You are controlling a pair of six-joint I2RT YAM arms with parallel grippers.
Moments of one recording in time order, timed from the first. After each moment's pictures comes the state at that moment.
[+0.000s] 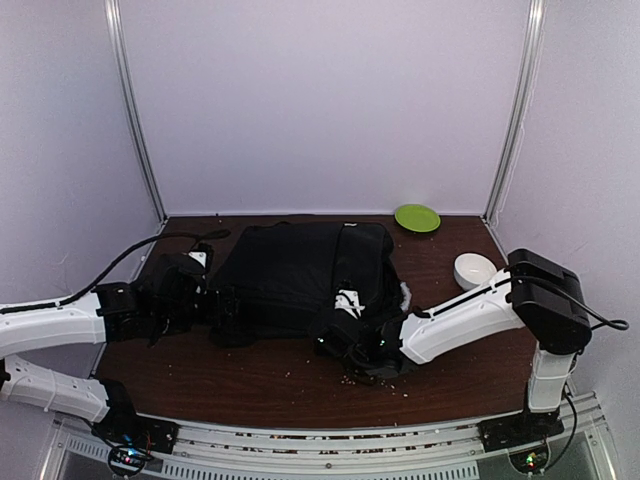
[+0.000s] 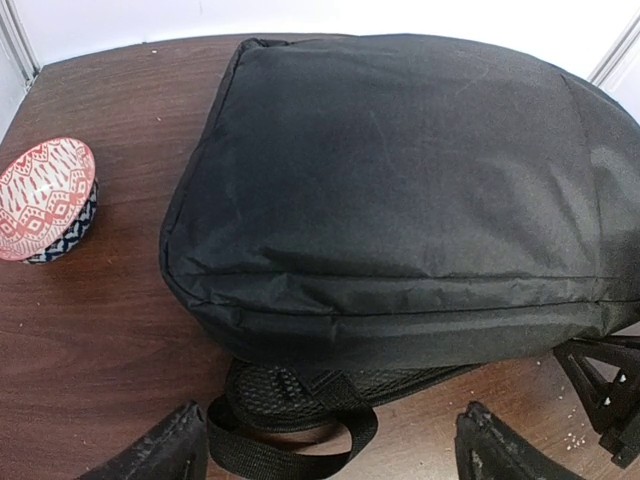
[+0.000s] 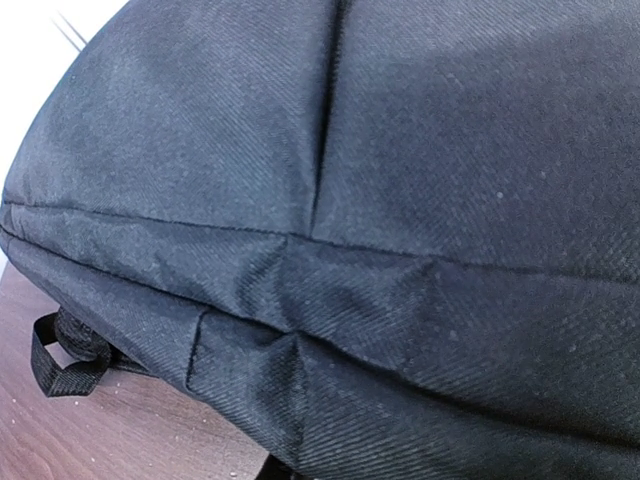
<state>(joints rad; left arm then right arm) -0.87 1.05 0.66 -0.31 -0.42 -0.58 1.21 1.92 1.06 0.10 0.65 0.98</state>
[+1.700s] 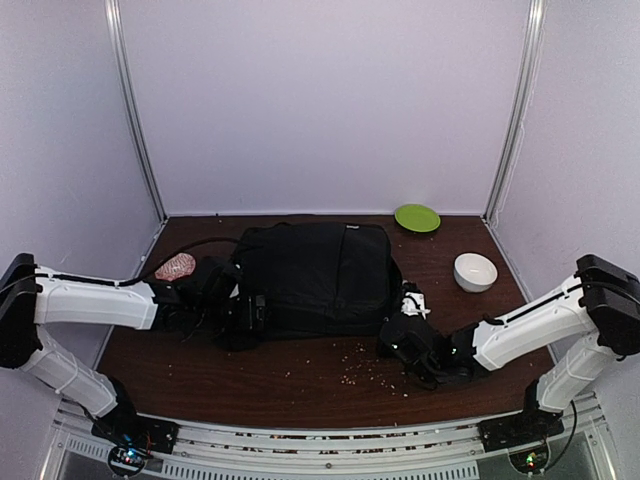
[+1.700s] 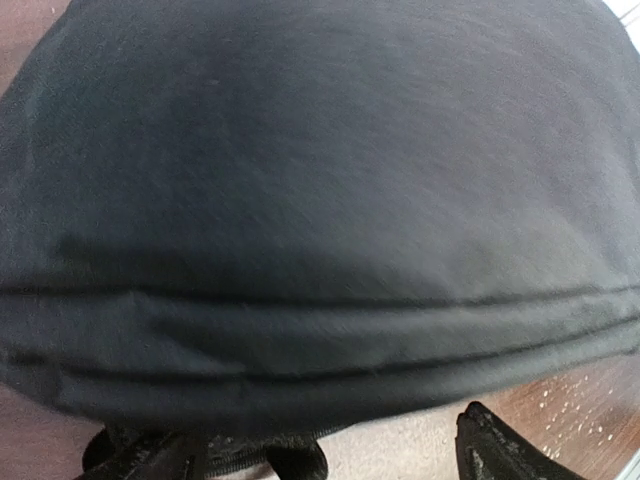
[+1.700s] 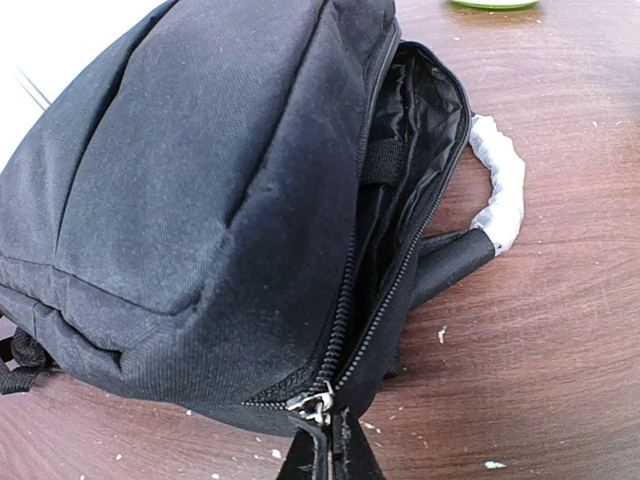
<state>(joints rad) -0.83 1.39 0.71 -0.12 -0.20 -0.69 1.15 1.55 0.60 0.21 0.73 0.95</state>
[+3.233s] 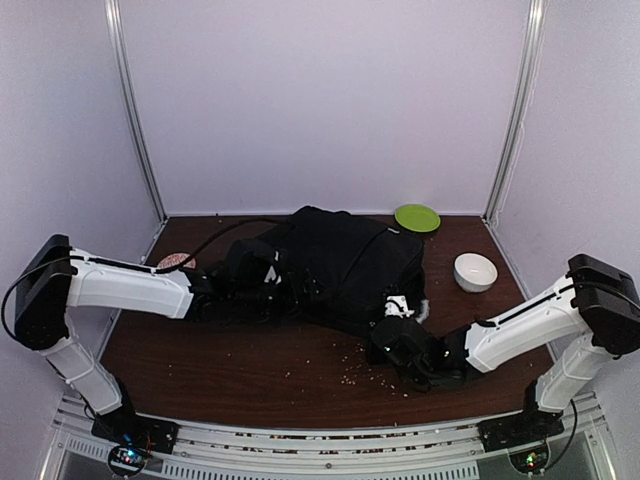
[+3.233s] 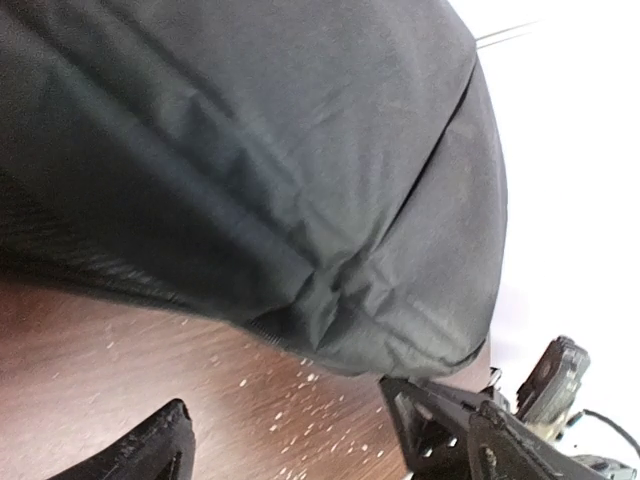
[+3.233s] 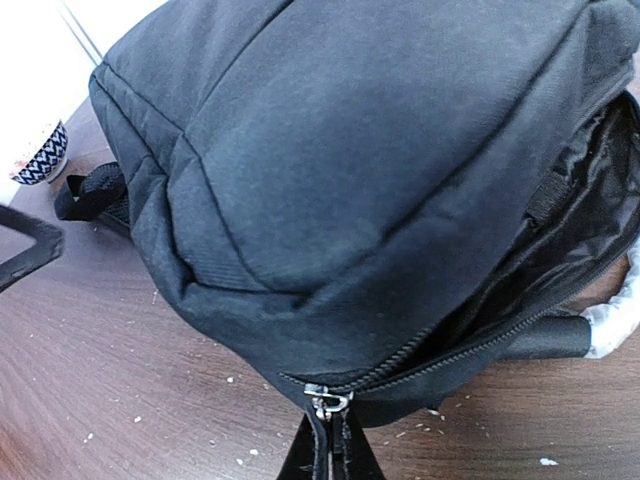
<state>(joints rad) -0.92 1.60 0.91 0.11 0.08 -1.07 1.18 1.59 0.63 0.26 0.65 0.81</state>
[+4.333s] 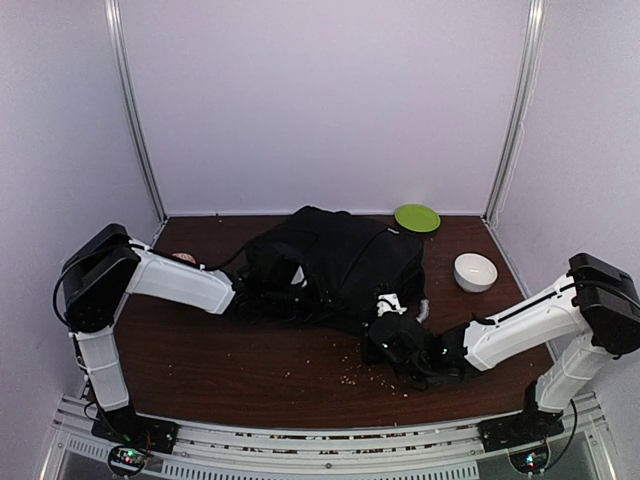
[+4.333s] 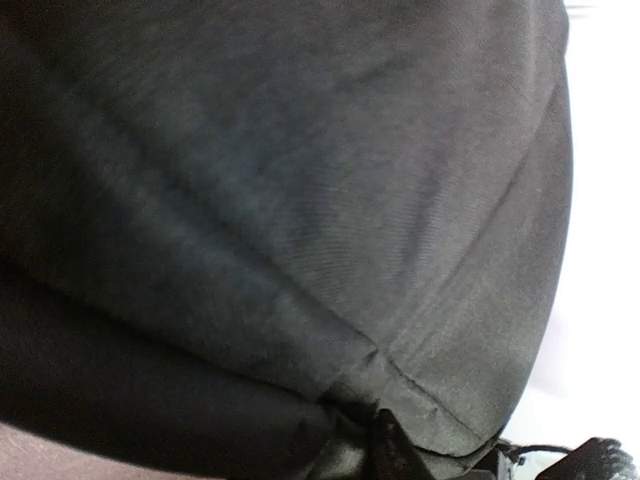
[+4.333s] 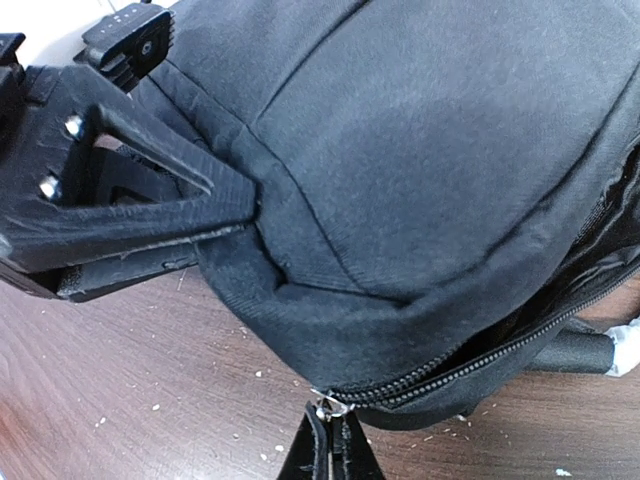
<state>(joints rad) -0.90 1.89 1.07 0.25 0.24 -1.20 1.19 1.59 0.66 0.26 0.59 0.73</state>
